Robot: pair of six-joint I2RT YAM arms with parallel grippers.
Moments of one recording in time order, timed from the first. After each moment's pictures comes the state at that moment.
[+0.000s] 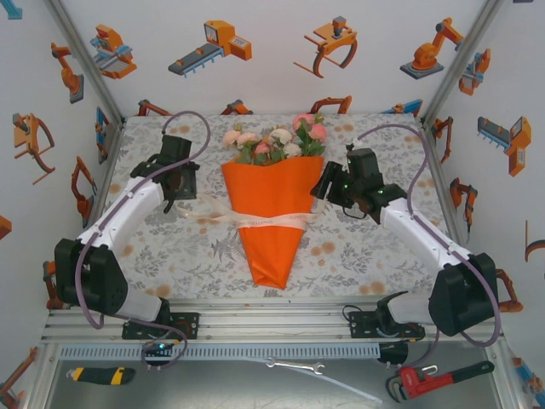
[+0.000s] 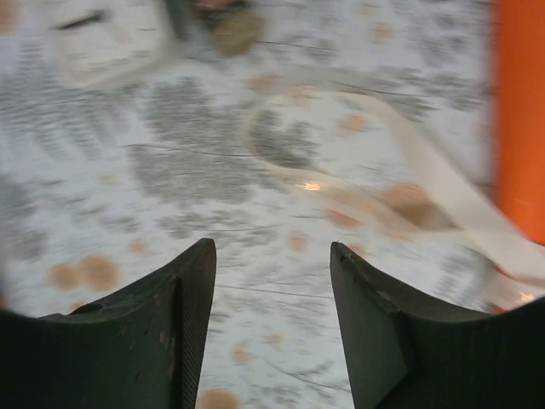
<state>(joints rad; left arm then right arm) -0.35 1.44 1.16 -0.70 -0.28 -0.26 0.39 1.32 0.97 -0.36 -0.16 0.61</state>
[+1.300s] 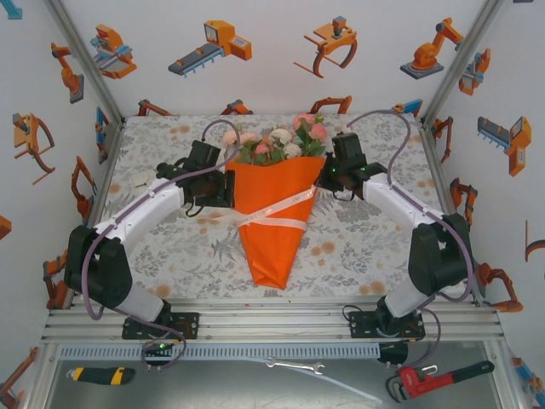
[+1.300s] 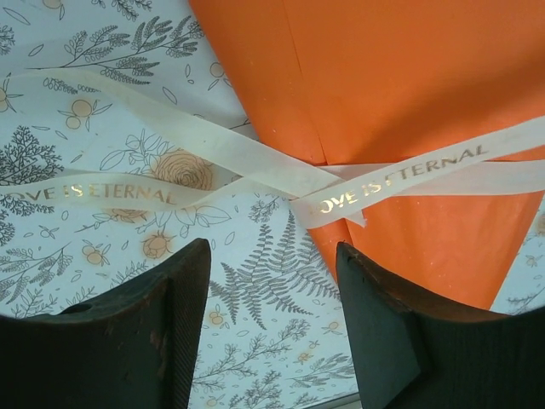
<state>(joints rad) -0.50 1.51 1.17 -0.63 0.00 -0.30 0.38 1.60 1.20 -0.38 -0.06 0.61</state>
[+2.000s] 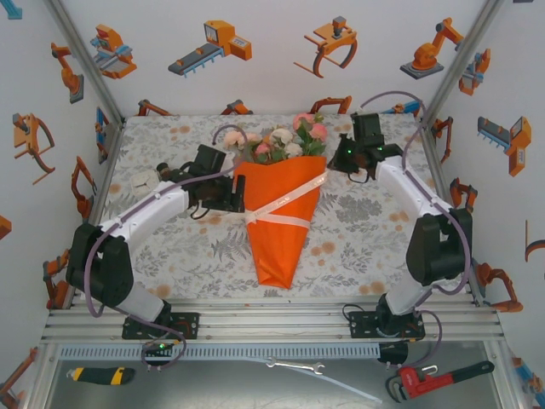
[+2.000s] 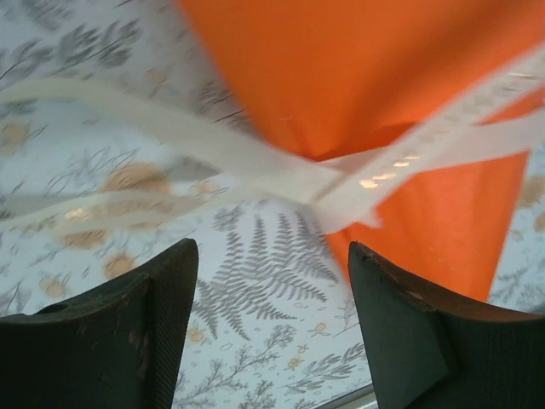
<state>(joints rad) -0.56 1.53 1.14 -0.55 0.09 -0.23 0.28 1.67 1.39 -0.48 -0.18 0.47</state>
